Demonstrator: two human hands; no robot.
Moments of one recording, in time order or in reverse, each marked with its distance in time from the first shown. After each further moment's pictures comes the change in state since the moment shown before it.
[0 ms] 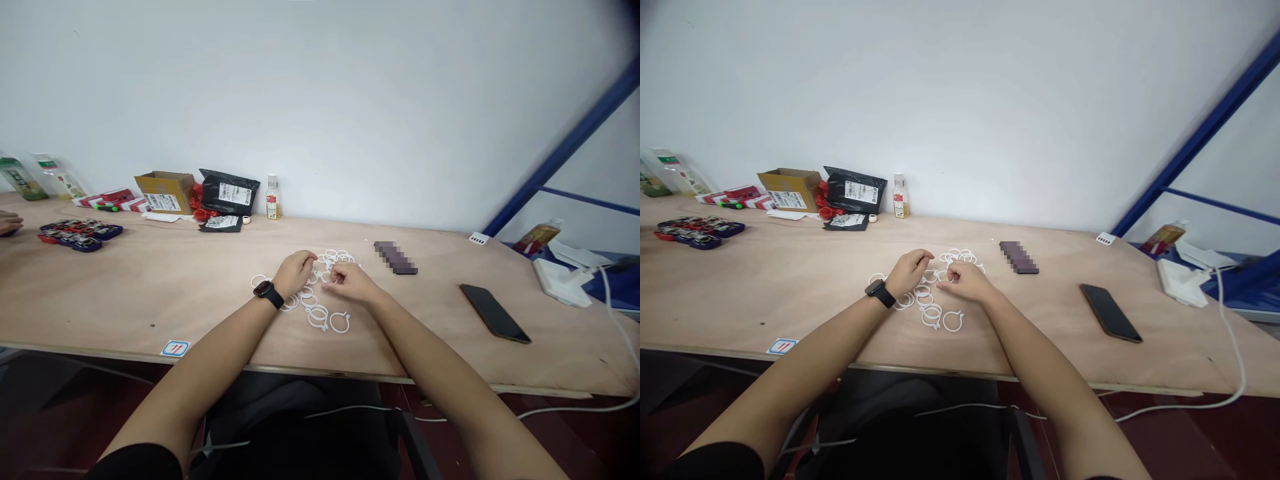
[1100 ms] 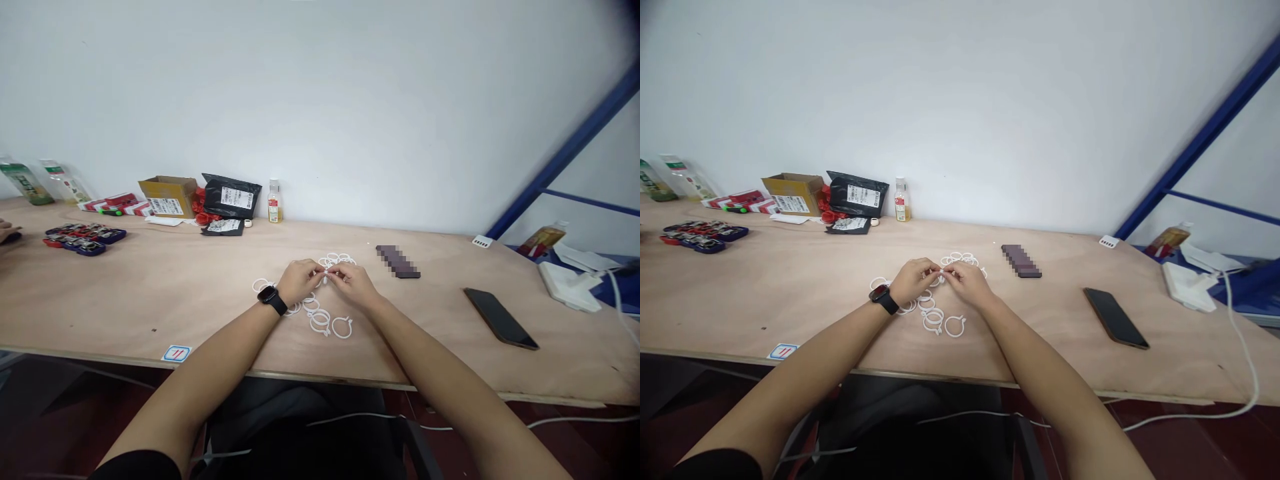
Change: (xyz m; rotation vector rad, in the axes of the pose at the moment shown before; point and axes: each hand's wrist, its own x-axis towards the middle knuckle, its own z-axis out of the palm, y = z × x) left_hand -0.003 0.008 -0.002 0.023 -0.105 0.144; right_hand 0.001 -0.008 0.005 0.046 0.213 -0.068
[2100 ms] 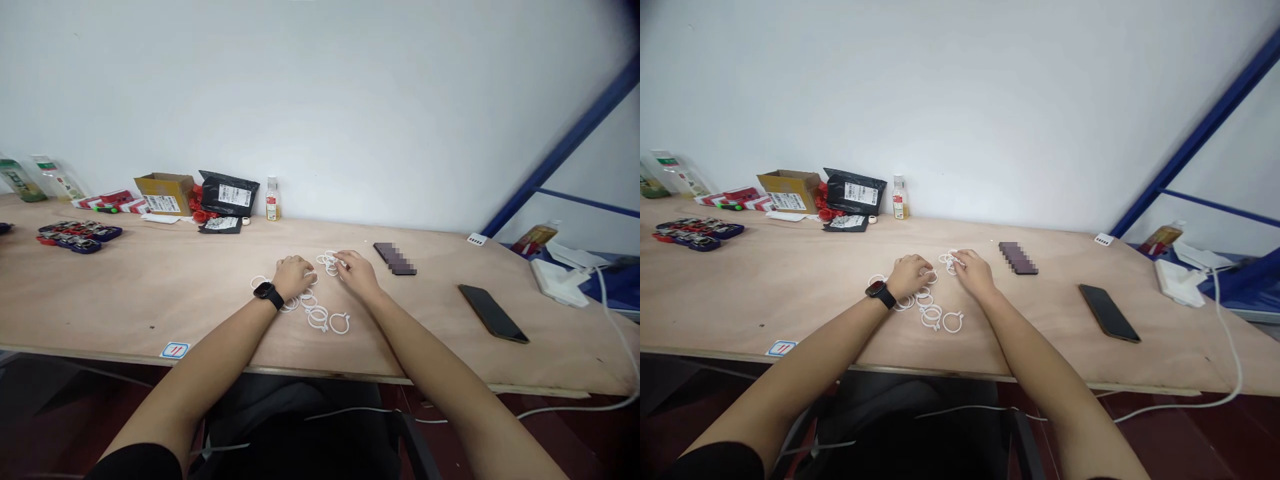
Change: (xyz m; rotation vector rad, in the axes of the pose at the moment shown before) left_hand -0.003 -0.011 0.004 0.306 -0.081 -0.276; right_hand 0.003 0.023 -0.003 -0.149 0.142 0.139
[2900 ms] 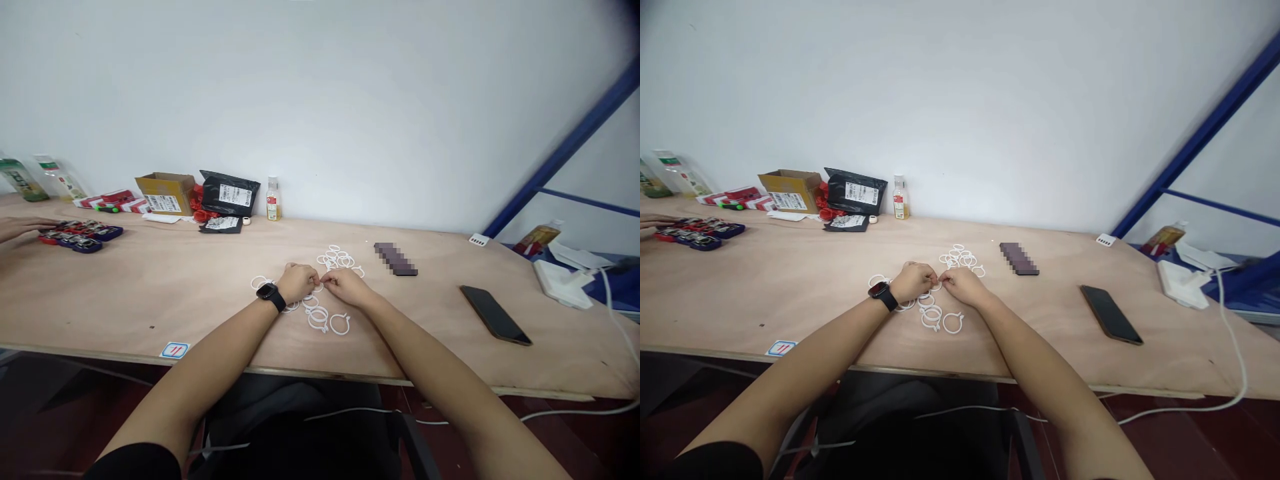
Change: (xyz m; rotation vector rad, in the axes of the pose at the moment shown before) left_hand 0.000 0.007 0.002 -0.048 -0.205 0.096; right_hand -0.006 -0.016 0.009 -0.015 -0.485 -0.056
